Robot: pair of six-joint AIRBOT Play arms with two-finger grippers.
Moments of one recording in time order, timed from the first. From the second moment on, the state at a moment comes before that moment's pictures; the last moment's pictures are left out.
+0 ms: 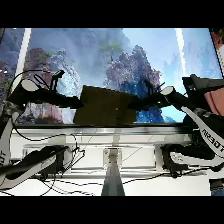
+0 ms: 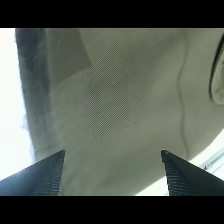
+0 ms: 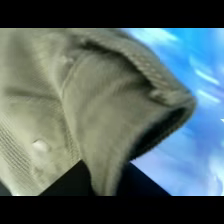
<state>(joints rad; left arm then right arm) 0.01 -1.12 0.74 0.91 -1.23 -1.07 0.22 -1.41 0.69 -0.57 0.94 1.24</state>
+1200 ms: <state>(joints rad) 0.05 -1.00 1.22 1.00 -1.09 -1.06 -0.98 -0.72 1.41 -1.75 1.59 1.90</state>
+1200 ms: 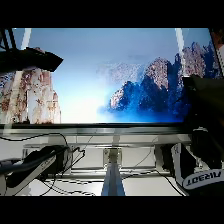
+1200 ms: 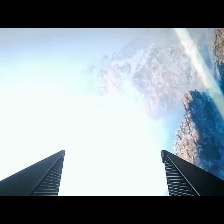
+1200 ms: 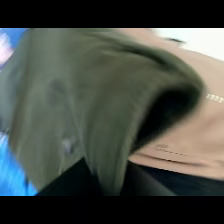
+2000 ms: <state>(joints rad) 0.05 -1.00 1.22 1.00 -1.09 -1.06 -0.96 -0.80 1.41 -1.28 1.46 1.78</state>
